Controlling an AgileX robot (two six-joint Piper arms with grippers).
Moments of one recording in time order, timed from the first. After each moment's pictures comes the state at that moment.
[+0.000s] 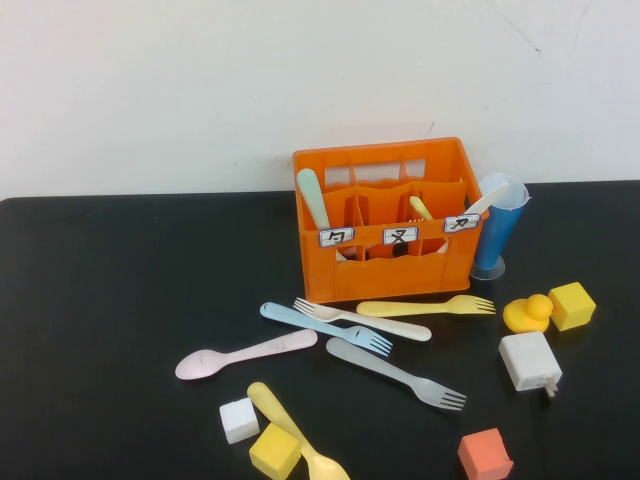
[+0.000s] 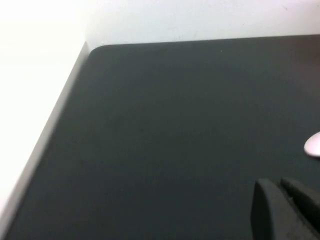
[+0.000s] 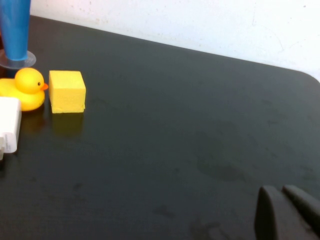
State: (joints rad) right arm -0.11 -0.01 0.03 -0.17 0.41 -0.10; left arm 0.05 -0.01 0.02 0.02 0.37 -0.04
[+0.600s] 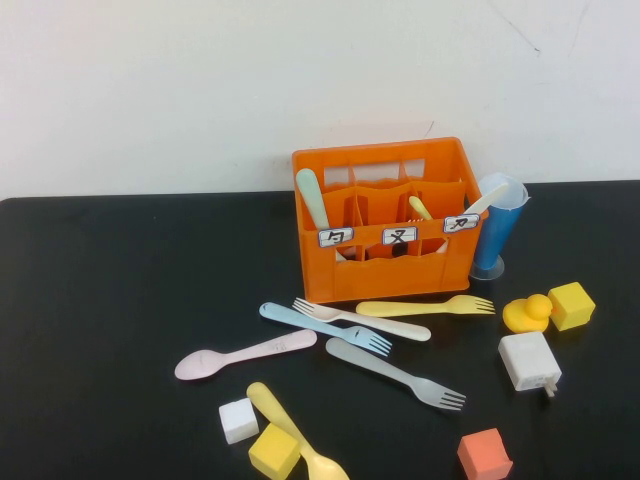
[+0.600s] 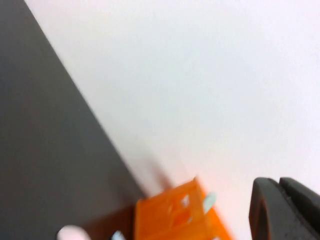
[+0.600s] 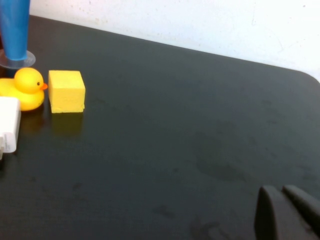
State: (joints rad) right arm -0.11 -0.01 0.03 -0.17 0.41 -0.10; left arm 0.05 -0.01 0.03 -0.88 0.09 -0.34
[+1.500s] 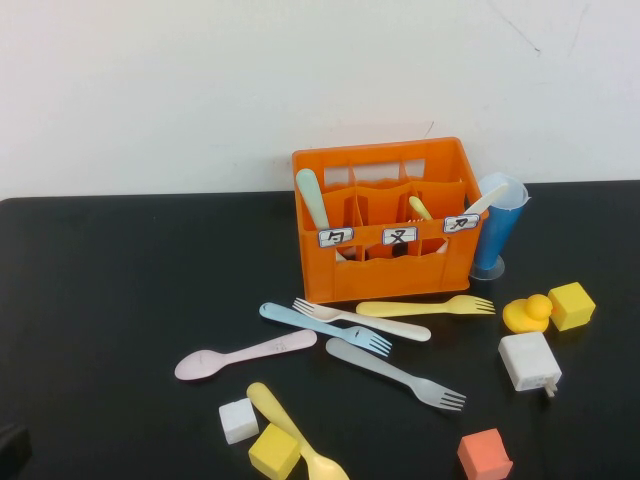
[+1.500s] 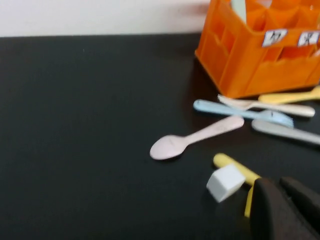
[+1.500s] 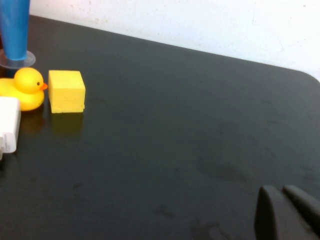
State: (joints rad) right arm -0.11 -0.01 0.03 -0.17 0.41 -0.10; left arm 0.04 0.28 -0.42 -0.50 0.74 0.31
